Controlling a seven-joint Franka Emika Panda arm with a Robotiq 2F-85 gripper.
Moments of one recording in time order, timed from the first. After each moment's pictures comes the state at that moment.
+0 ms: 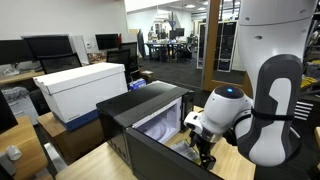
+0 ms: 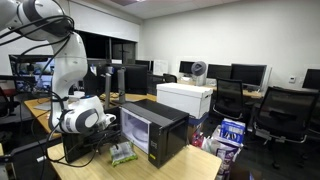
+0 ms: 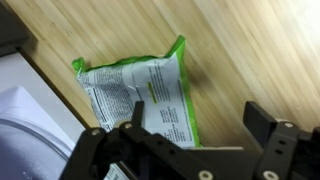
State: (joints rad) arm 0.23 0.81 -0.25 -2.38 -0.35 3.45 -0.46
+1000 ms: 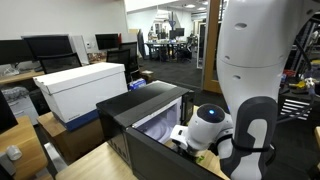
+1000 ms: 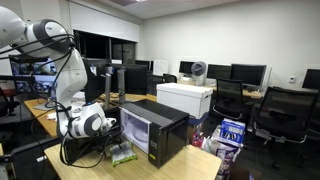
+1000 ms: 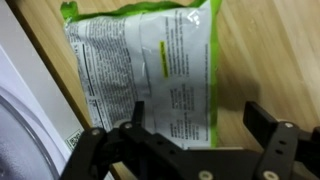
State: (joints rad) arm 0.42 1.02 -0.33 -2.18 -0.28 3.45 -0.46
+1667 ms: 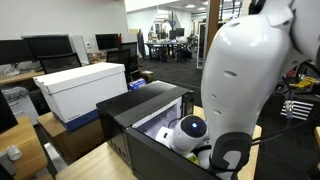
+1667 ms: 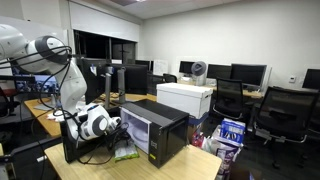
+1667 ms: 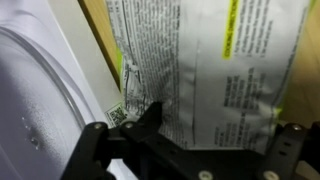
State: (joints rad) arm 0.57 1.21 -0.45 -1.94 -0.13 3.45 -0.42
